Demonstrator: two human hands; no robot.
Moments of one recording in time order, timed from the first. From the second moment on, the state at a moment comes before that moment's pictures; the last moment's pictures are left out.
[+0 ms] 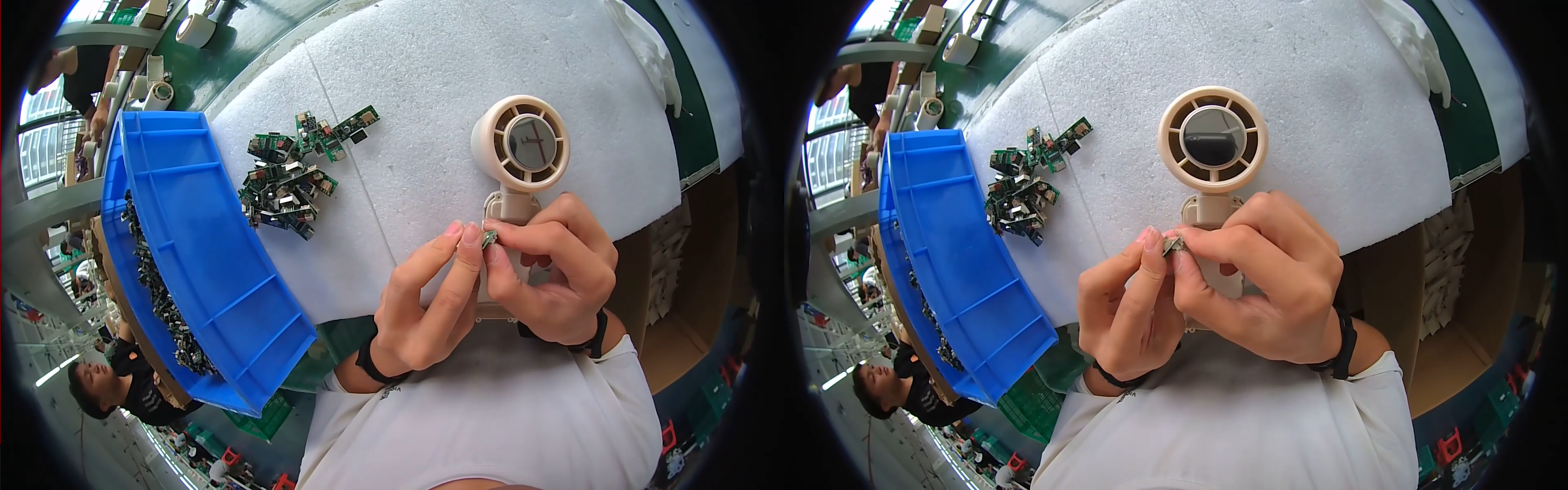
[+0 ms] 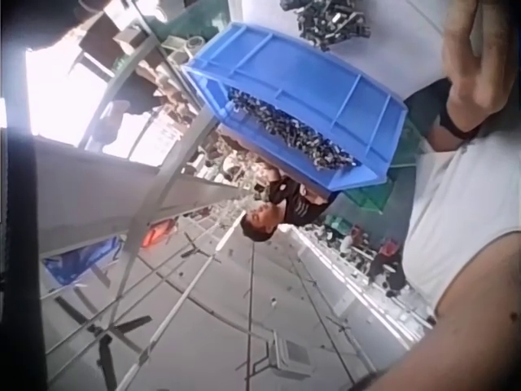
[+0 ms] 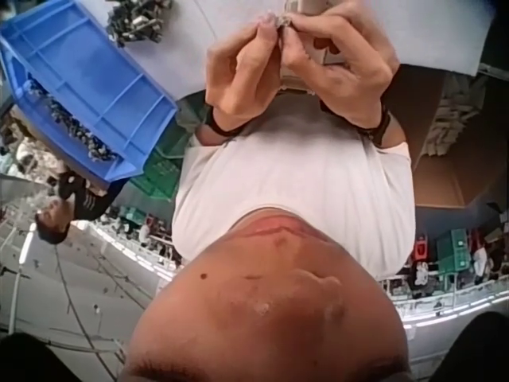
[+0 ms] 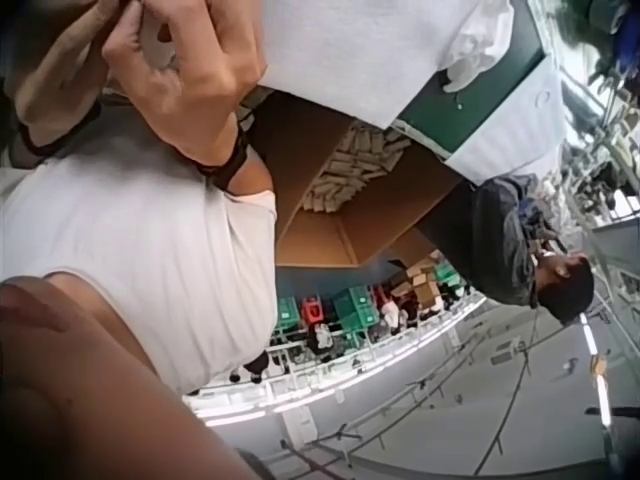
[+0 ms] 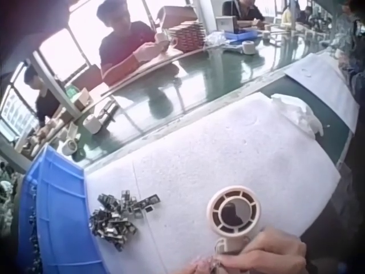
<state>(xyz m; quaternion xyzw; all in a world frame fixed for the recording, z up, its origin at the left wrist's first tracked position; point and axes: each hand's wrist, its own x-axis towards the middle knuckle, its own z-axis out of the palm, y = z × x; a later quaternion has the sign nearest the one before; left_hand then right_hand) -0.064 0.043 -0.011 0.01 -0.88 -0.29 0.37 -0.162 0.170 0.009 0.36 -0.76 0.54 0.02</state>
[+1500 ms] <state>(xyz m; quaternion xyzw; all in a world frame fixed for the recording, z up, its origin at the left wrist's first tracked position) -0.062 0.058 -0.014 0.02 -0.85 -0.32 0.41 -0.160 0.184 -0.020 0.32 -0.80 0.51 0.08</state>
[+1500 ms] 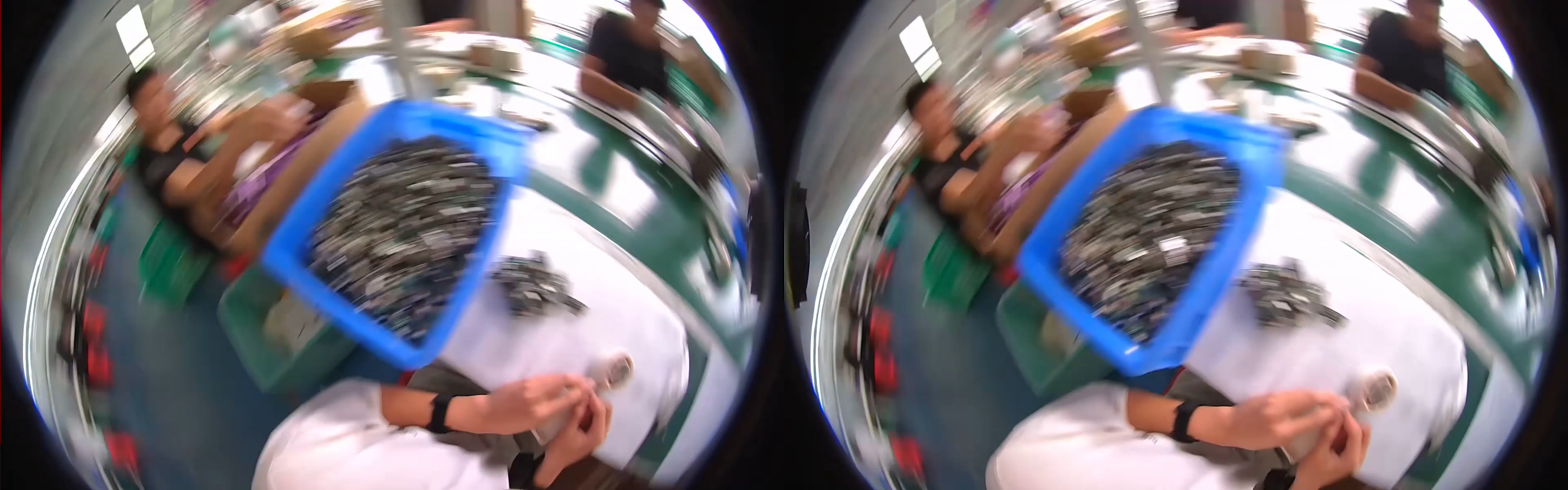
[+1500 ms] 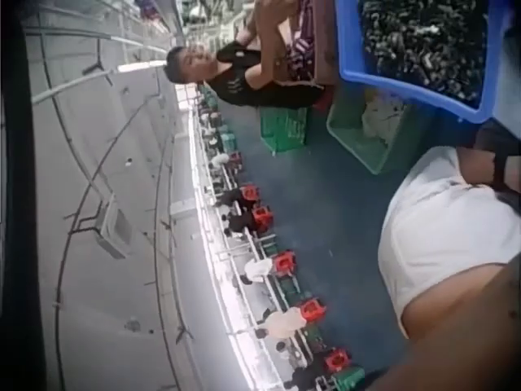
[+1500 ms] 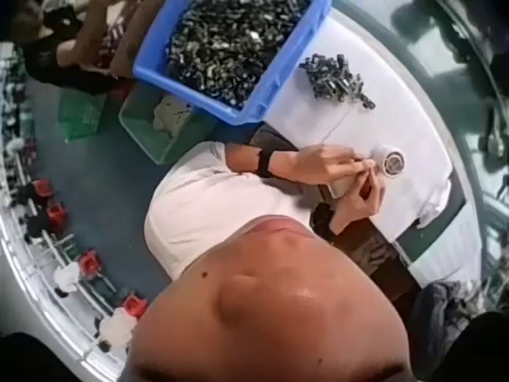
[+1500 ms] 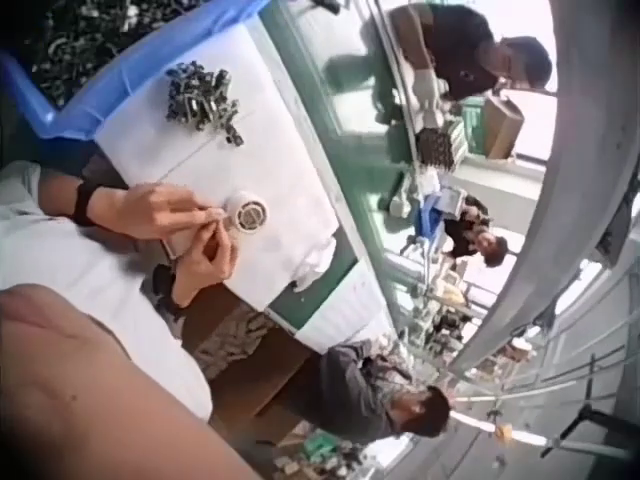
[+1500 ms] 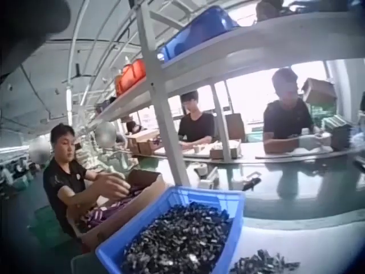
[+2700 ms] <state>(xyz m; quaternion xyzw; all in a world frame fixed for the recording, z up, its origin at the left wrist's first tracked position) -0.036 -0.016 0.006 0.27 -0.90 -0.20 0.28 -0.248 0.161 0.078 0.54 -0.77 0.34 0.00</state>
